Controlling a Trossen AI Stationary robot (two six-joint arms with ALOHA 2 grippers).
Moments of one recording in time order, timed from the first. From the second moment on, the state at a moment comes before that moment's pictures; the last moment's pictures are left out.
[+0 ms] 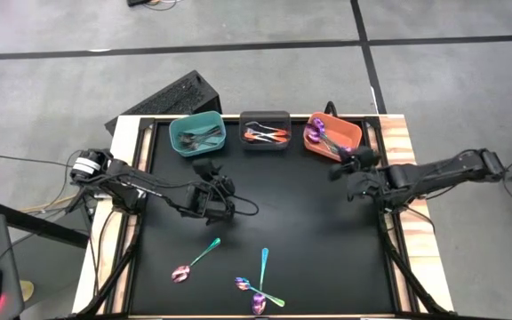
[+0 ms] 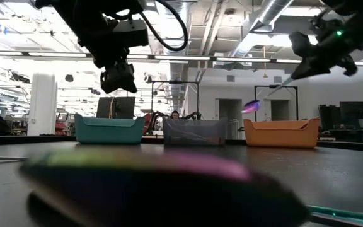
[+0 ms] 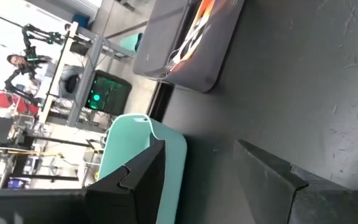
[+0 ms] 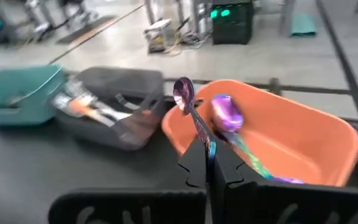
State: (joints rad) left arm -0.20 1.61 1.02 -0.72 -1.06 -0.28; right arm 0.13 0.76 0.50 -0.54 1.11 0.93
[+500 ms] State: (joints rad) left arm -0.19 1.60 1.02 -0.68 -1.06 -0.25; right arm 0.05 0.69 0.34 -0.51 1.26 1.13
